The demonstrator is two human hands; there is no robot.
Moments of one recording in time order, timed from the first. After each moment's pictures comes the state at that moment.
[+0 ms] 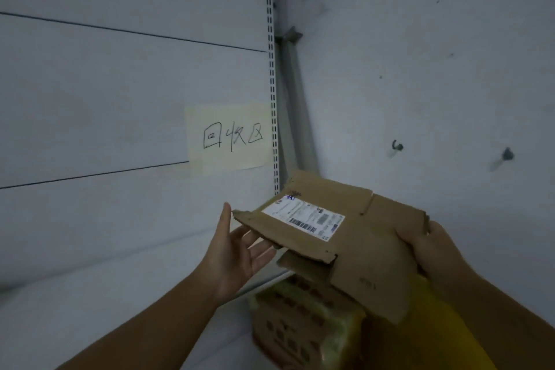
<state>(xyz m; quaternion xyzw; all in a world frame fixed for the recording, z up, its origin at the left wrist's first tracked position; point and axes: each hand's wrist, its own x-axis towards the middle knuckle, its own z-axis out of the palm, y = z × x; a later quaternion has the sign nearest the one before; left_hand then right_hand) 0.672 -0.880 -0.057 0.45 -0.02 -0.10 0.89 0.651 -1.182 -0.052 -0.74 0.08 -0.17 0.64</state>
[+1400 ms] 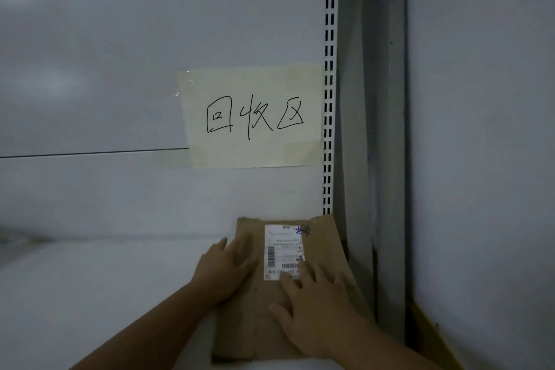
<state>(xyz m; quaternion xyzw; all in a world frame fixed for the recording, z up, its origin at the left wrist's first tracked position) 0.881 -0.877 -0.139 0.92 0.31 0.13 0.20 0.938 -1.071 -0.132 -0.89 -0.46 0.05 0.01</state>
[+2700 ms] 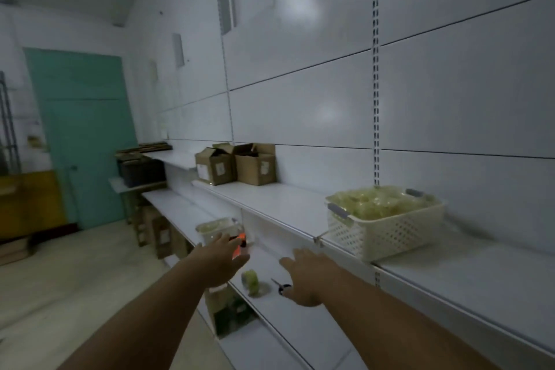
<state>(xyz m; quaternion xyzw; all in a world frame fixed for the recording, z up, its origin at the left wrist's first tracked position) 0.154 -0.617 -0.060 0.78 0.62 0.04 -0.01 0.356 -0.644 -0.079 -0.56 -0.83 -0.02 -0.02</state>
